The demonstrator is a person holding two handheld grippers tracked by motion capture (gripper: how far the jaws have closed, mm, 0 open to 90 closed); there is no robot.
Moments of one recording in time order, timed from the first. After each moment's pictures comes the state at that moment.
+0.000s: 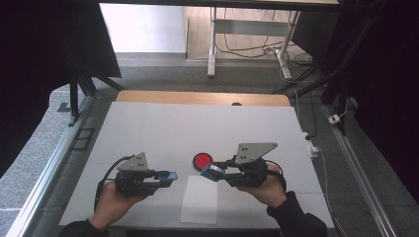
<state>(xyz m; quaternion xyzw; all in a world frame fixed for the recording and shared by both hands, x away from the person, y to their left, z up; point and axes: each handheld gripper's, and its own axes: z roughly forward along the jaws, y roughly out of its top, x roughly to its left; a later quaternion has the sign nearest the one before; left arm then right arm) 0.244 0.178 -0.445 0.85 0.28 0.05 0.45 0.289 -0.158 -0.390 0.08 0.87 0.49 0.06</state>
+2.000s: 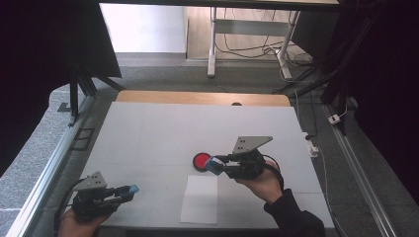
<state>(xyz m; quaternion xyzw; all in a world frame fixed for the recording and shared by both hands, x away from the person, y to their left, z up) 0.190 0.255 -0.475 0.80 0.42 0.07 0.41 0.312 -0.156 -0.403 0.15 0.87 0.46 0.06</state>
